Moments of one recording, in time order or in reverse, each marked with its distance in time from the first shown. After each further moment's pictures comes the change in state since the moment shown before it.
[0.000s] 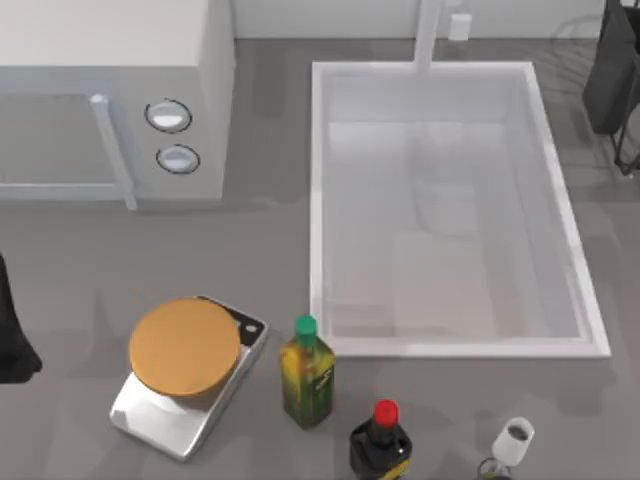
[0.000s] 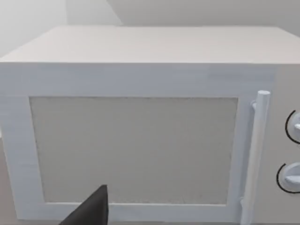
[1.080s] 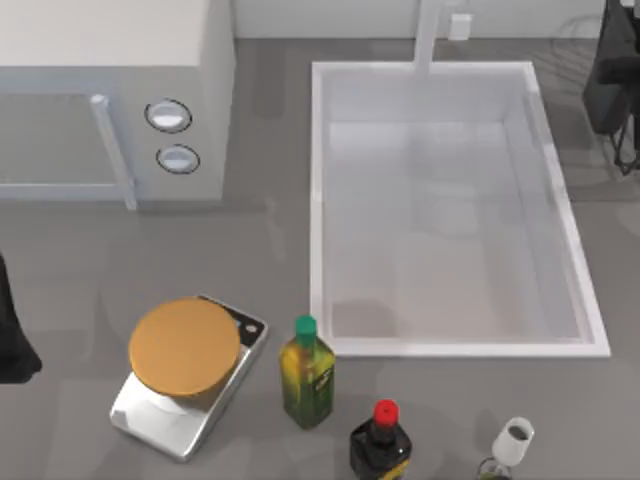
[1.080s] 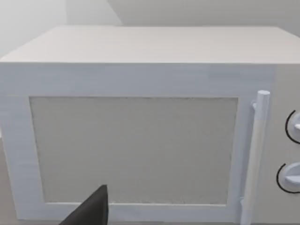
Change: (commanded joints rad) left arm 0.000 0.000 0.000 0.000 0.000 0.000; right arm 0.148 0.317 0.587 -0.223 0.007 0.150
